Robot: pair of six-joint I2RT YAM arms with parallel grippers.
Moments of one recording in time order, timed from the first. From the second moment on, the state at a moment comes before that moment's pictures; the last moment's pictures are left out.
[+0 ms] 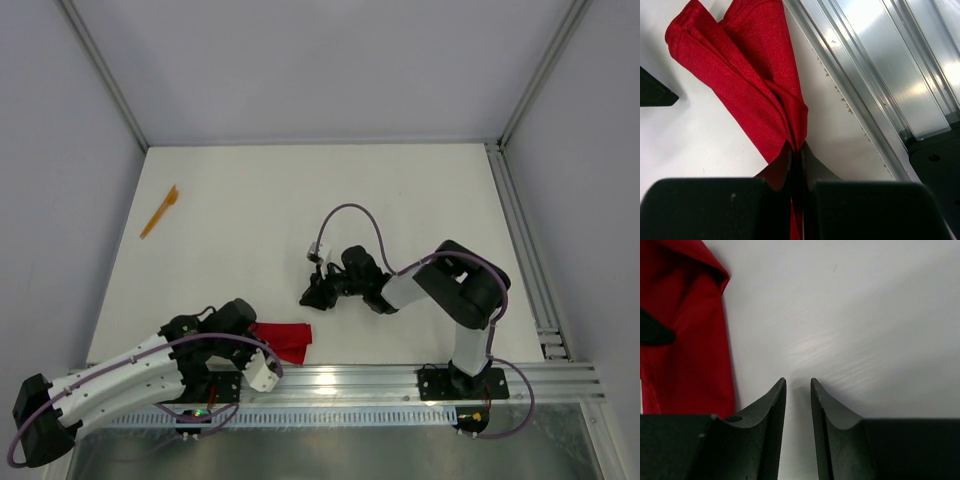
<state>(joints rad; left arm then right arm) -0.95 0.65 0.37 -0.80 0.24 1.28 0.80 1.87 0.65 0.76 -0.54 0.17</state>
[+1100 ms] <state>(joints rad) -0.95 0.62 0.36 -0.79 0.24 1.26 0.97 1.81 0.38 1.16 -0.53 0.07</state>
